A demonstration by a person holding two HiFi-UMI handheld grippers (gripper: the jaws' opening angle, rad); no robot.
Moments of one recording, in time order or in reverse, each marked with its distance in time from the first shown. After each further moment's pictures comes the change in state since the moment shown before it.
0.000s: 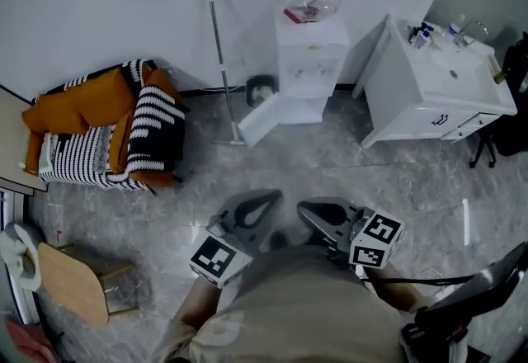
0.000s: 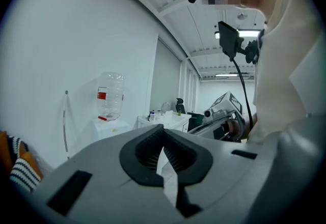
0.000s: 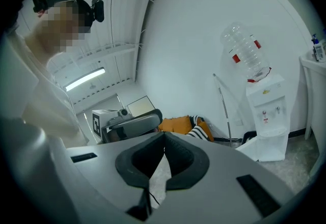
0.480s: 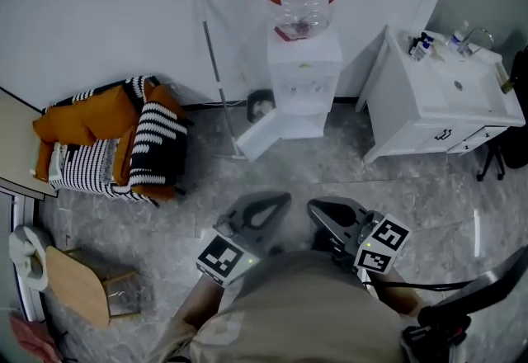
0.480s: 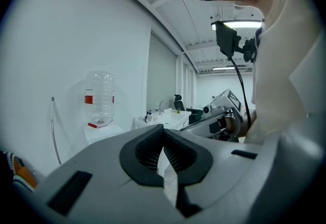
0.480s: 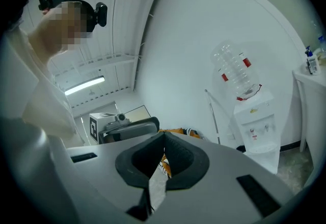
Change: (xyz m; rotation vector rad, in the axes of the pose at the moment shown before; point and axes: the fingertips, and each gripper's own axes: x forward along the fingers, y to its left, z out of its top) left arm 0.098 -0.010 0.028 0.086 0.034 -0.026; right arm -0.060 -0.074 0.059 -0.030 -0.110 -0.025
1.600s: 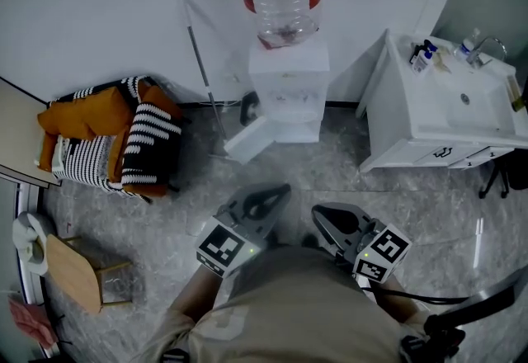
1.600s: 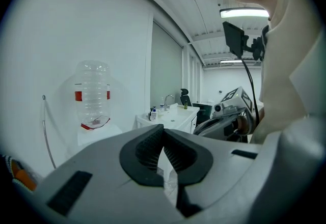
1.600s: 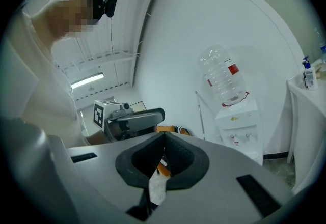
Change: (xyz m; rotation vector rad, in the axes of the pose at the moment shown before) left arm 0.142 0.019 0.013 0.000 0.074 0.063; right arm -0.070 -0.115 0.033 -0.045 0.044 -0.007
